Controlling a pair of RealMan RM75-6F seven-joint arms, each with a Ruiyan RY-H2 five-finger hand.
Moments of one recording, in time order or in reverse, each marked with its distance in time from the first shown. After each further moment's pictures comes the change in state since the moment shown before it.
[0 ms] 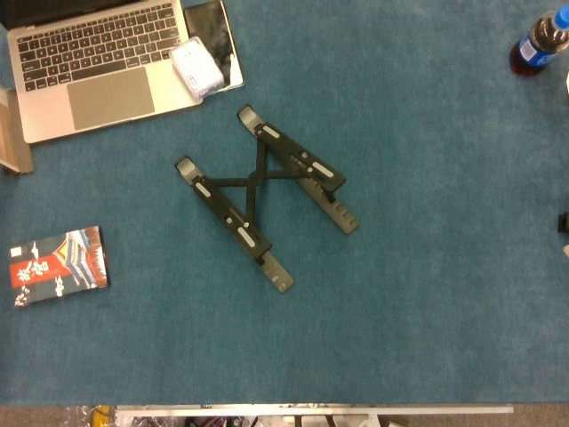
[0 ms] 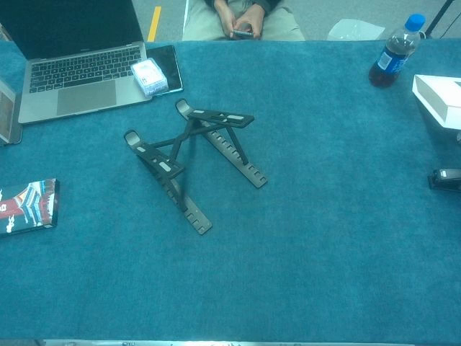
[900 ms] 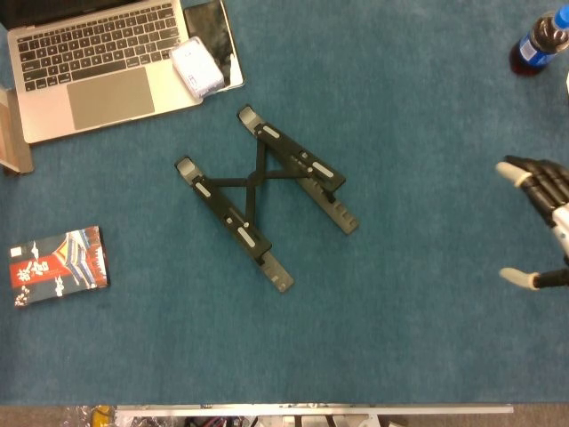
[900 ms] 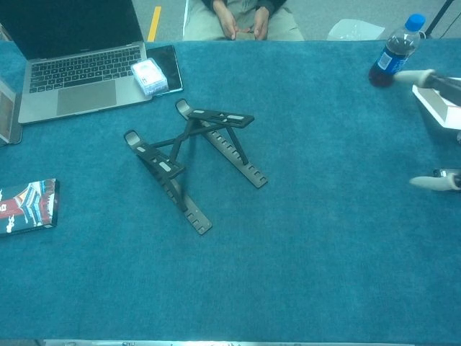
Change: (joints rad) left arm -0.011 0.007 0.000 -0.027 0.013 -0.008 0.023; right arm 0.174 0.071 -0.040 0.001 -0.142 -0.243 0.362
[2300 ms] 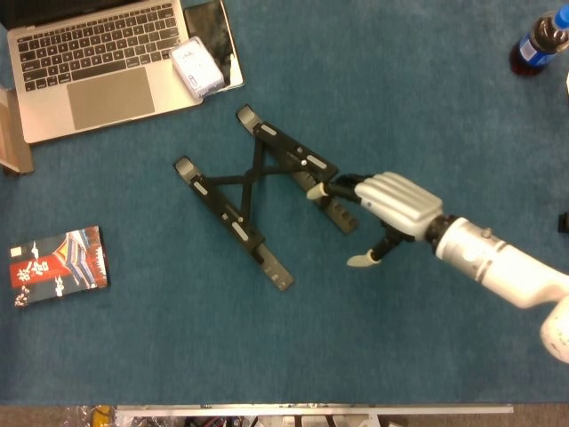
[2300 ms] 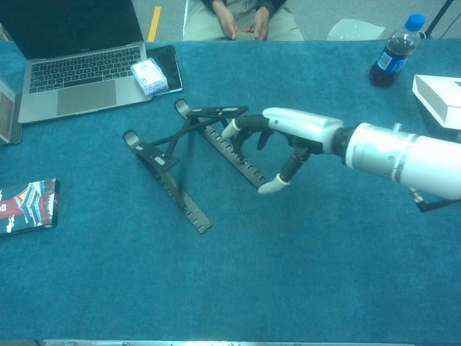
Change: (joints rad) left arm -0.014 0.038 0.018 -0.010 0.045 -0.013 0.005; right arm 0.524 -0.391 0.140 0.217 0.290 -0.509 0.044
